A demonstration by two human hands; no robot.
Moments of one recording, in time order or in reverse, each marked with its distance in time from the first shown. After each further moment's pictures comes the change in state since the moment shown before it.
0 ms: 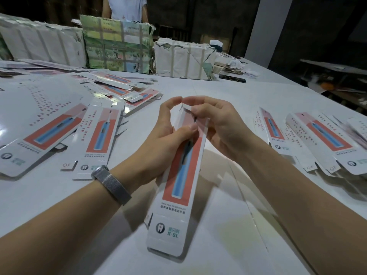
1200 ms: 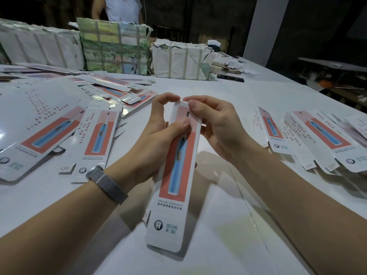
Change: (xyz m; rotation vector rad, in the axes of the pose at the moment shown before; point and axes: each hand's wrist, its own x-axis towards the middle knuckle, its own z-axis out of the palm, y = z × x) left_hand 0.002 0.004 -0.006 -0.051 0.014 0.090; right_hand -0.001 0.004 0.001 0.010 0.035 -0.104
